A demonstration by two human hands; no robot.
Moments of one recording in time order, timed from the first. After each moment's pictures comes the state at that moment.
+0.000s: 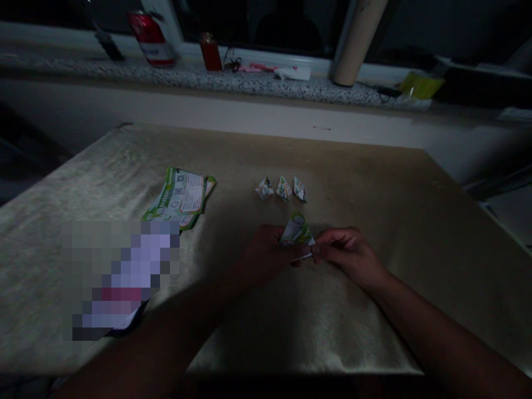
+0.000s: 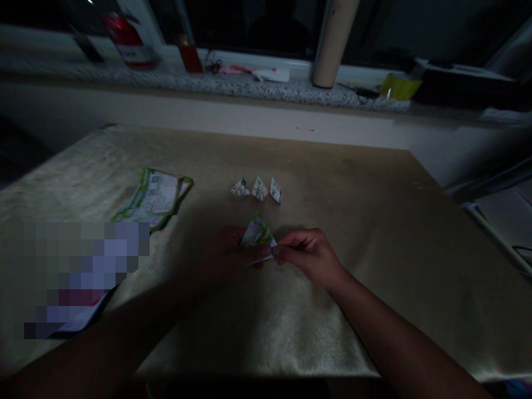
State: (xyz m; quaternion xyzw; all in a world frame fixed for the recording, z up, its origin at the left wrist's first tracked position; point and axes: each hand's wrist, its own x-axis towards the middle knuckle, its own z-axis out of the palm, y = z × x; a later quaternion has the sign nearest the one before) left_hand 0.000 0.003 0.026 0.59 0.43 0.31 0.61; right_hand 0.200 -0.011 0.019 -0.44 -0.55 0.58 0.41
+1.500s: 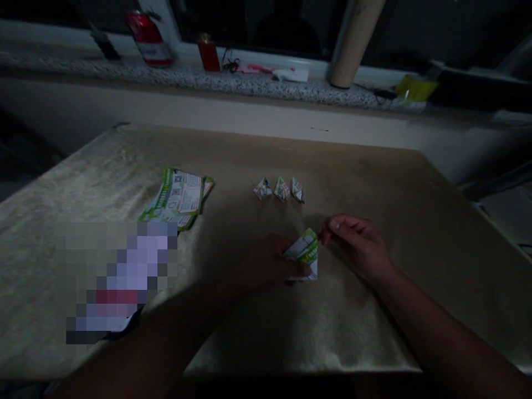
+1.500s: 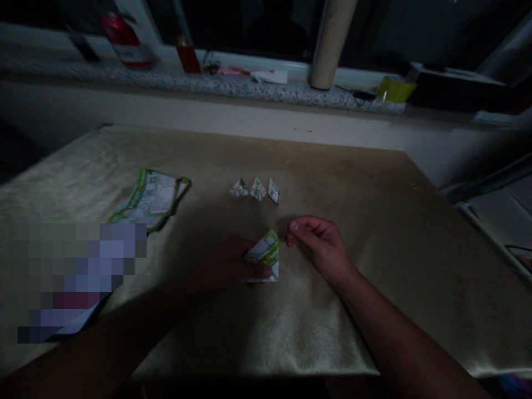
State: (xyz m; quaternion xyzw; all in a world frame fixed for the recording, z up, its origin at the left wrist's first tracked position) left_hand -0.001 -0.003 0.023 0.58 0.42 0.17 0.68; right_hand 0.212 -0.003 0.020 -0.43 -0.47 0.58 0.51
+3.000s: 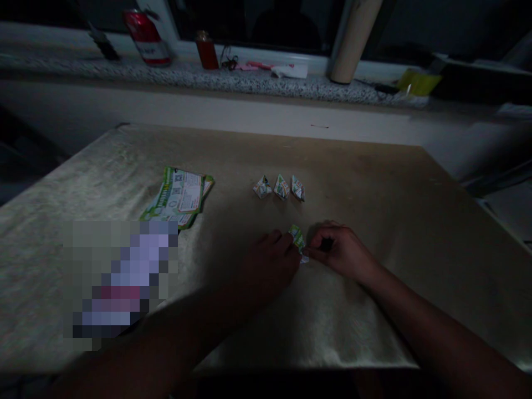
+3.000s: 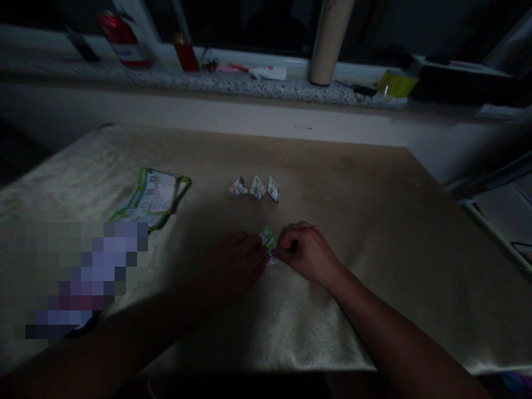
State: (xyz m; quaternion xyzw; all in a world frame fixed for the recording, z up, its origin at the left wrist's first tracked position) left_hand 0.001 -0.019 0.008 0.92 0.38 0.11 0.00; right_hand 0.208 0.000 0.004 -0.48 -0.80 0.24 0.27
